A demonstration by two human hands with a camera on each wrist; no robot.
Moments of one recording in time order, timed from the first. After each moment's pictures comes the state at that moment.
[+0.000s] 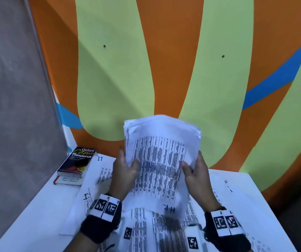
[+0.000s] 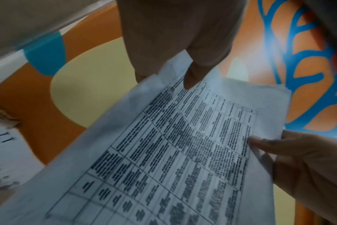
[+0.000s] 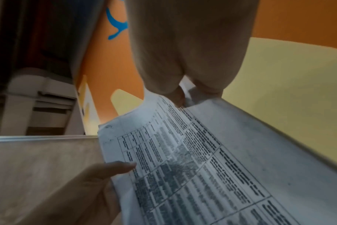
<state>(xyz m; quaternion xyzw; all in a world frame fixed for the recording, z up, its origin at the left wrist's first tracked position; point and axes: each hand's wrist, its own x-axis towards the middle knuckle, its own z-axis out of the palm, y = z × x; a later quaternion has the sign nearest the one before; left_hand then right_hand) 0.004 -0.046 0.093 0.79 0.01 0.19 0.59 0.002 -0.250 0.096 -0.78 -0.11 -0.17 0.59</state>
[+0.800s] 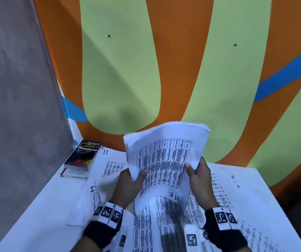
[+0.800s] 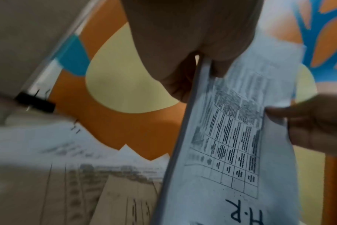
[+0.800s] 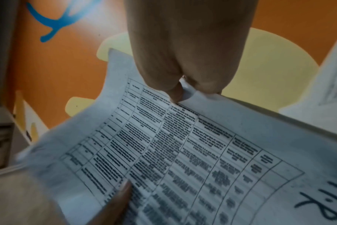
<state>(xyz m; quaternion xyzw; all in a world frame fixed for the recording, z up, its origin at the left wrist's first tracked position) -0.018 -0.036 0.052 0.78 0.01 0.10 0.62 0.014 -0.245 0.055 -0.78 -0.01 -0.14 0.61</state>
